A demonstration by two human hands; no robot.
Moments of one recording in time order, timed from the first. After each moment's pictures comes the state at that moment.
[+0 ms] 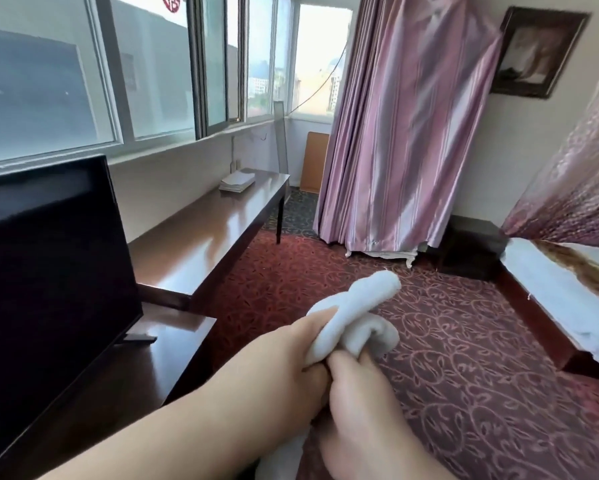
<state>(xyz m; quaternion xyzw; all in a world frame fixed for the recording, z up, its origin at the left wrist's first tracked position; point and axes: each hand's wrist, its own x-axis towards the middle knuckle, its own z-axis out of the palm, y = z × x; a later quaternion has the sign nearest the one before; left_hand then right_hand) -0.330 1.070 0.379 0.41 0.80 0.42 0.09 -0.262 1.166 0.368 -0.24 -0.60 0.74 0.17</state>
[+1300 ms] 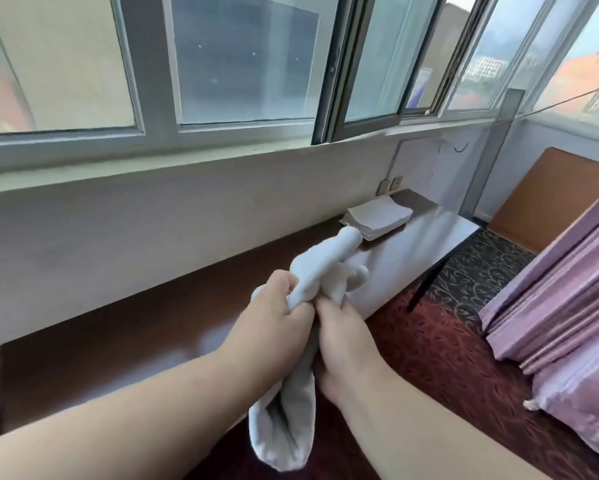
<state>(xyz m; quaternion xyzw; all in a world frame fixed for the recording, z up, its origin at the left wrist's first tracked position) -1.234 1.369 0.303 -0.08 0.85 0.52 -0.05 -1.259 1.478 0.295 -0.04 -0.60 0.78 -0.16</state>
